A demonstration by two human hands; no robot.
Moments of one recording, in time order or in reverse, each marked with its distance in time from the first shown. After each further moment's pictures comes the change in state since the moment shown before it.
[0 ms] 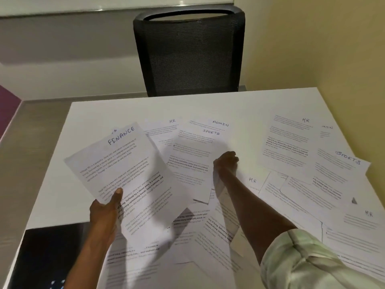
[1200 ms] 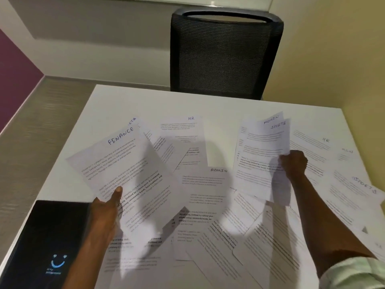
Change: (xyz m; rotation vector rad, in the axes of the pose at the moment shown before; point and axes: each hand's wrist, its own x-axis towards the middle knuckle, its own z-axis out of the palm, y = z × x) left_hand 0.010 -0.030 -0.045 0.016 0.165 -0.095; right_hand 0.054 0.042 -0.144 0.054 0.245 -0.122
